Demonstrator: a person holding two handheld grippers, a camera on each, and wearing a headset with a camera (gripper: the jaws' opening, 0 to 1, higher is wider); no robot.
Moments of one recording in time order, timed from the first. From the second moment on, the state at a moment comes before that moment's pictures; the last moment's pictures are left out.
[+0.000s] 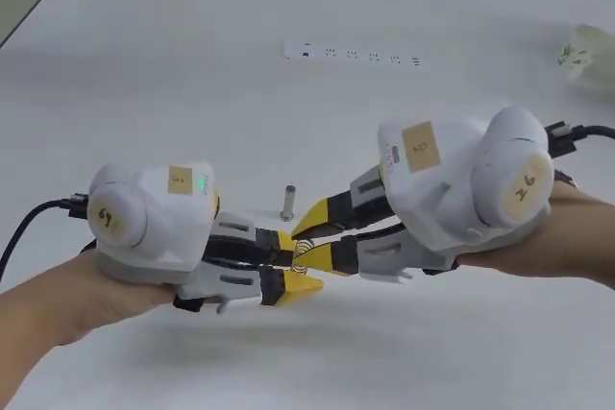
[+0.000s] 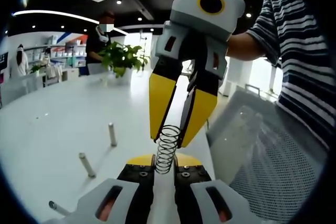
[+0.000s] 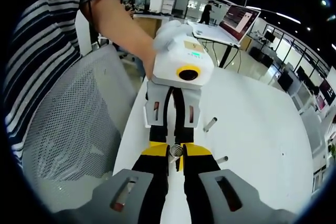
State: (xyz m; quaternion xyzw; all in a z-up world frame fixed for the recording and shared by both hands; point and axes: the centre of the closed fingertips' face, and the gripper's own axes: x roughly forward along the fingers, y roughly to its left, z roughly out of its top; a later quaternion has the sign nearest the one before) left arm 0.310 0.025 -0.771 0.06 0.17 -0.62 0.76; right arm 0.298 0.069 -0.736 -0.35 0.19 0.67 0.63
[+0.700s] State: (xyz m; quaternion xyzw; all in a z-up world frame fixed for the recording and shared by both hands) left arm 0.313 0.036 -0.770 0.05 0.17 -0.60 0.78; right arm 0.302 0.068 -0.734 -0.35 0.19 0.66 0.63
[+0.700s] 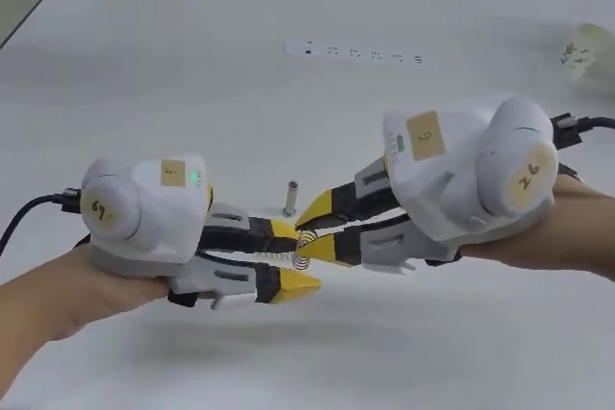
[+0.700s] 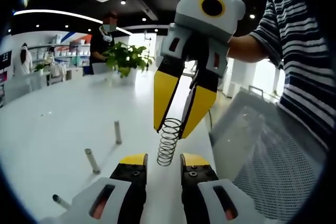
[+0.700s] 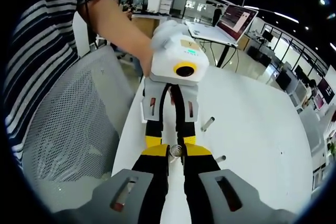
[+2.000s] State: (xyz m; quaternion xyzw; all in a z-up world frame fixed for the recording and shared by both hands) left arm 0.319 0.091 -0.779 0.03 0.19 -0.54 0.82; right arm 0.325 0.054 -0.729 -0.36 0.19 0.64 0.66
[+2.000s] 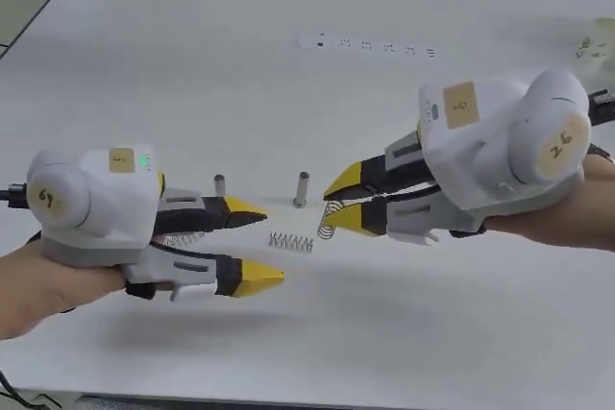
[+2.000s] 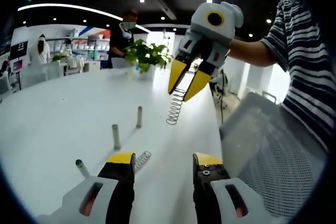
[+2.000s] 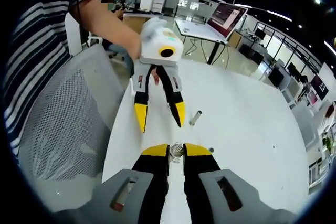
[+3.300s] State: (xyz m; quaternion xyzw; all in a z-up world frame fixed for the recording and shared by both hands) left arm 0.324 0.143 -0.796 -0.01 0.23 -0.46 0.86; right arm 0.400 -0.013 -0.735 -0.36 0.22 0.54 0.73
